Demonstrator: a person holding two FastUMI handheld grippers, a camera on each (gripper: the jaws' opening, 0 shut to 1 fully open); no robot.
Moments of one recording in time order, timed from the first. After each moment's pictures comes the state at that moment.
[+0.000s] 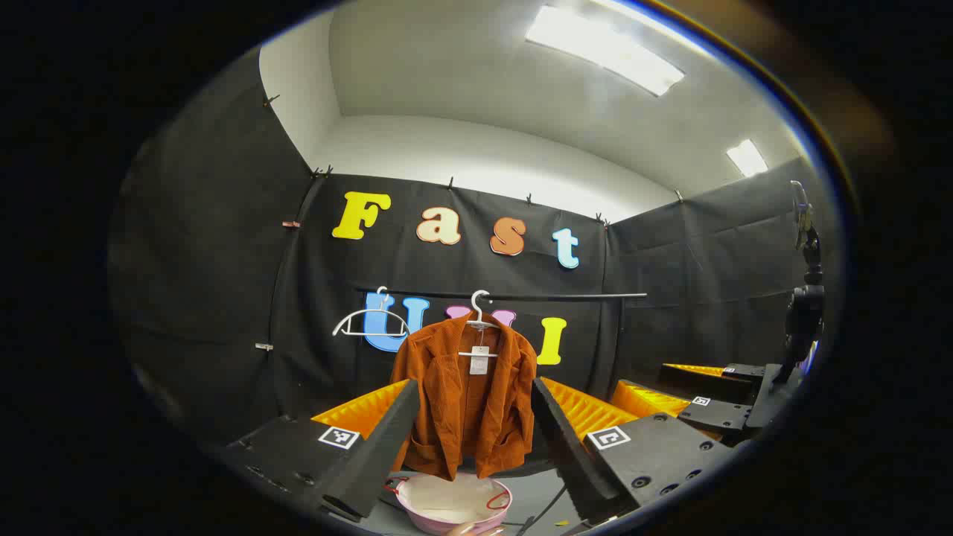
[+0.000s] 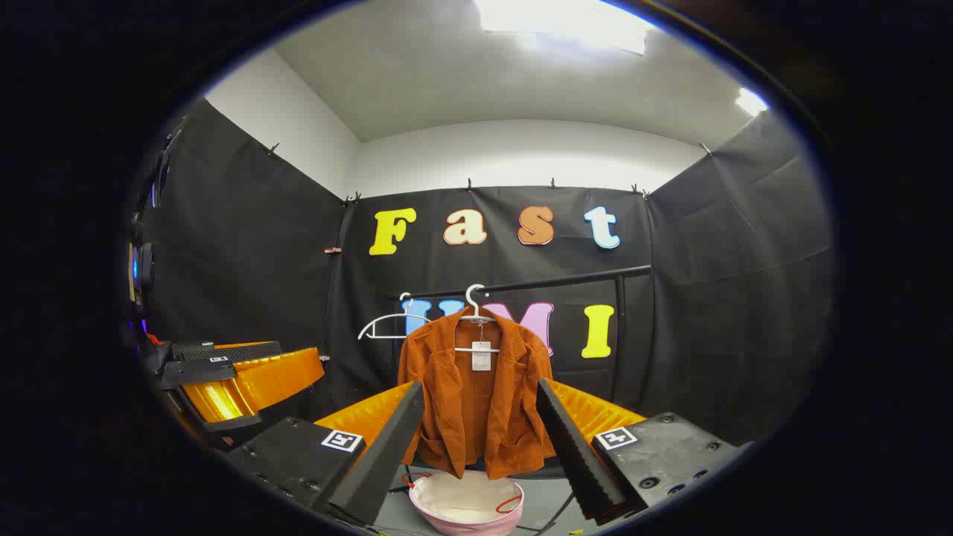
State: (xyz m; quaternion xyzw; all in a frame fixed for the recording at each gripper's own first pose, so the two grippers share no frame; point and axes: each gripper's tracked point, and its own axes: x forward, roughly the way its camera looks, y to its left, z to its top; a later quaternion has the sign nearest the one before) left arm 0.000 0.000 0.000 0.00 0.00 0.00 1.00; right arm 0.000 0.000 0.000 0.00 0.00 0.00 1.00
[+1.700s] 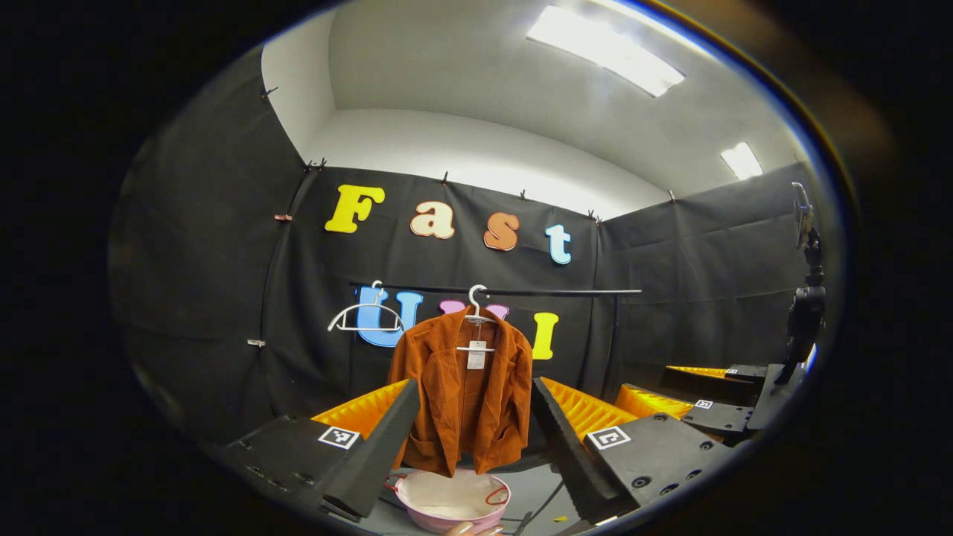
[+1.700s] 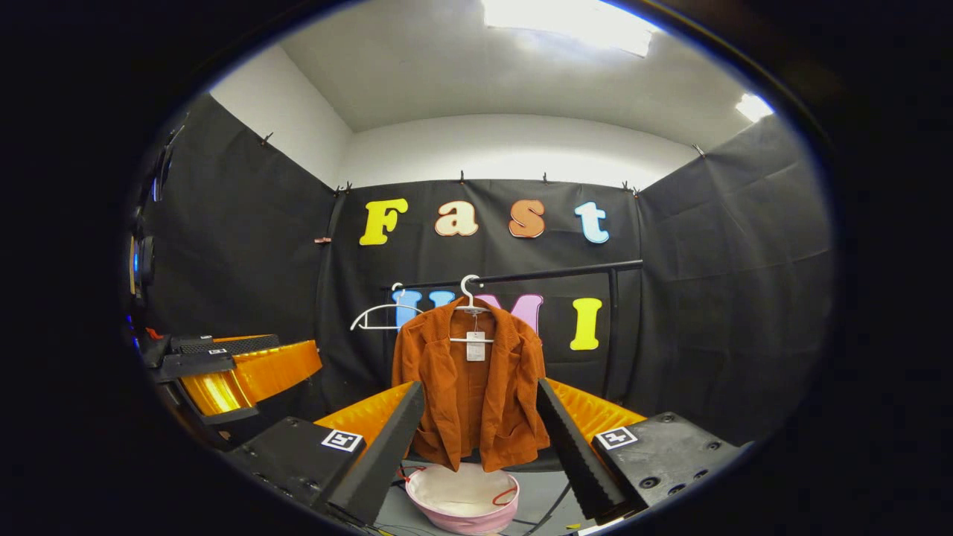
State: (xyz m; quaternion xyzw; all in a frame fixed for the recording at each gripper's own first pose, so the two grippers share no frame) left arm -0.008 0.021 0.002 -0.01 0.01 -0.03 1.00; right arm -0.013 0.016 -0.005 -0.02 0.01 -0.04 1.00
